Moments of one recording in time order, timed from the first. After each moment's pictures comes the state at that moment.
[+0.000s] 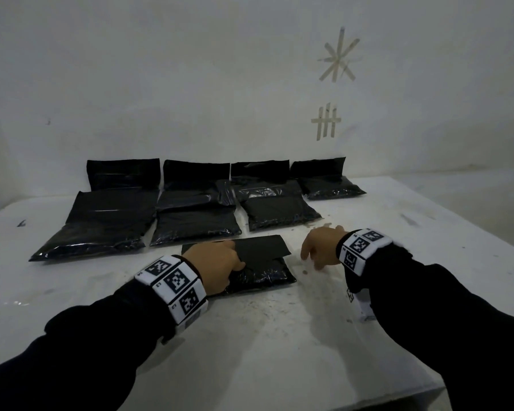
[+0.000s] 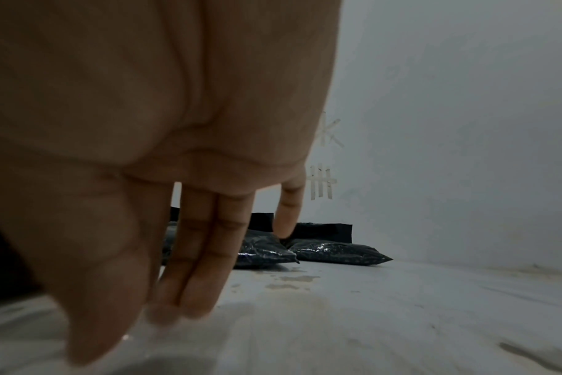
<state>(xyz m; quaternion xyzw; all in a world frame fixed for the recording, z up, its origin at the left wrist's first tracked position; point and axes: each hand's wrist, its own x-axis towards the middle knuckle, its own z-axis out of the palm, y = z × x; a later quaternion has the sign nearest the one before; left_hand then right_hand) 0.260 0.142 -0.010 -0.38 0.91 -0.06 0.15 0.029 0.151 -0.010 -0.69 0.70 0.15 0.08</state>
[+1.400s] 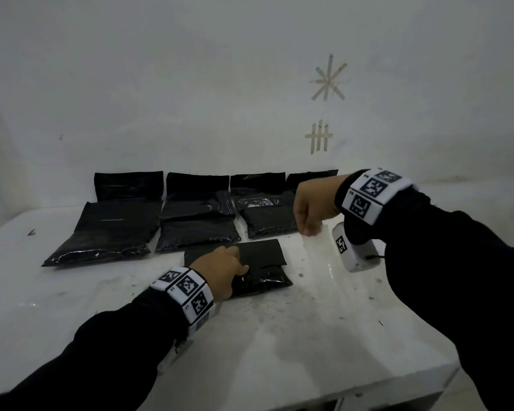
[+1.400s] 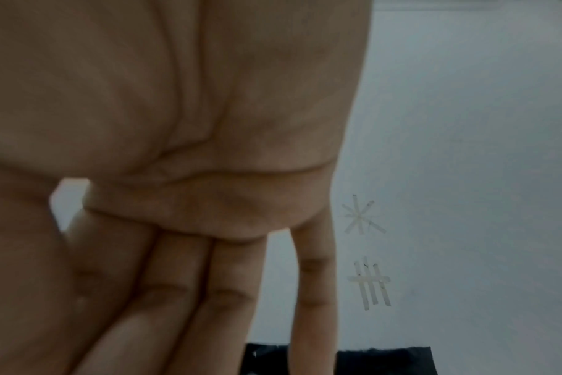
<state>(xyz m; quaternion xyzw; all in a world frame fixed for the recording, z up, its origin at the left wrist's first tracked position) 0.263 0.154 -0.019 -0.40 0.91 -0.01 0.10 0.064 0.182 0.105 -0.73 0.66 0.08 0.14</state>
